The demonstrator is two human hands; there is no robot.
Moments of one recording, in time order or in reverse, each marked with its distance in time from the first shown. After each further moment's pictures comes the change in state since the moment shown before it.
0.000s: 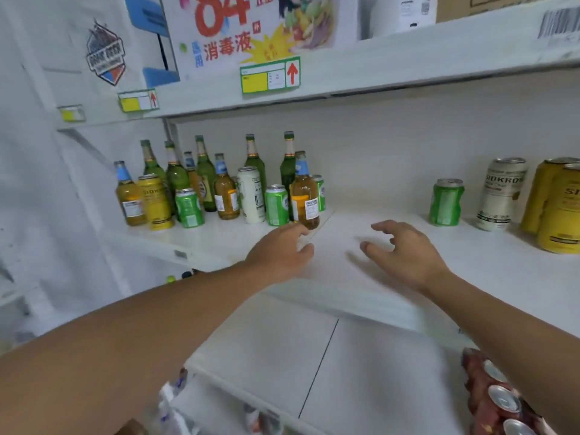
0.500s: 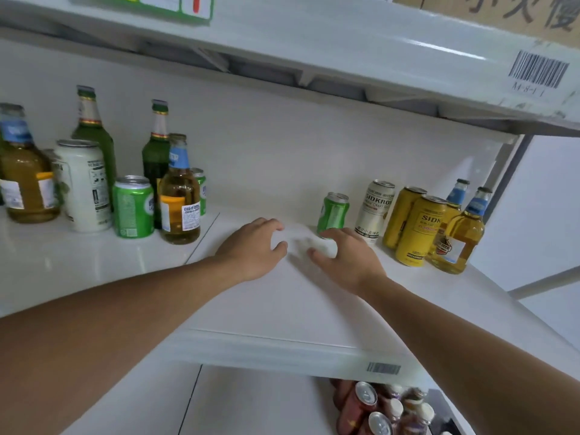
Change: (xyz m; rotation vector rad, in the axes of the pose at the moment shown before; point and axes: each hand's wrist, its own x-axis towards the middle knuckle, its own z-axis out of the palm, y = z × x) left_hand 0.145 0.074 0.107 -0.261 -0.076 0.335; right_hand 0.045 0.051 -0.041 -0.424 0.097 0.238
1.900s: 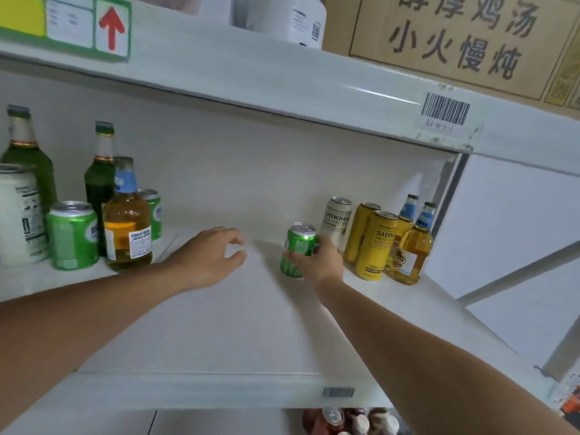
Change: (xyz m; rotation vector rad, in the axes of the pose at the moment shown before) left_hand 0.031 -0.017 -0.012 -0.082 -0.021 0.110; right_hand 0.041 0.032 0.012 0.560 0.244 0.384
